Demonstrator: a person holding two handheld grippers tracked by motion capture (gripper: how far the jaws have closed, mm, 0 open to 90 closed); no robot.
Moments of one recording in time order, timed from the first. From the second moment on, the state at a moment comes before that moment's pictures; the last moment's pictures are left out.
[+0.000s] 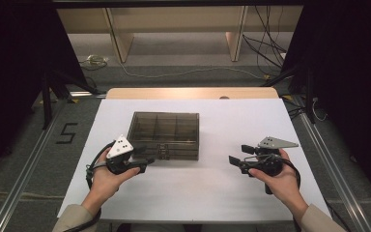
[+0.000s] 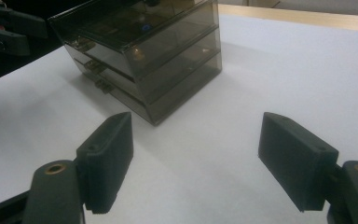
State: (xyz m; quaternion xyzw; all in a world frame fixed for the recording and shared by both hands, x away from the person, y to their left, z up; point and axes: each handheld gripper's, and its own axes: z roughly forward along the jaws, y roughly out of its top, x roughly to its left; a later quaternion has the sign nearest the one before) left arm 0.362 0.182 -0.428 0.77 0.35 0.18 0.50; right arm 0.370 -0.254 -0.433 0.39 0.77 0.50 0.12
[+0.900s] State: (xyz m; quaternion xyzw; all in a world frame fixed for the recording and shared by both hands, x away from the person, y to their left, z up) left arm 0.339 0.200 -0.433 0.78 0.36 0.19 0.47; right arm 0.351 -0.263 -0.433 0.39 0.77 0.49 0.13
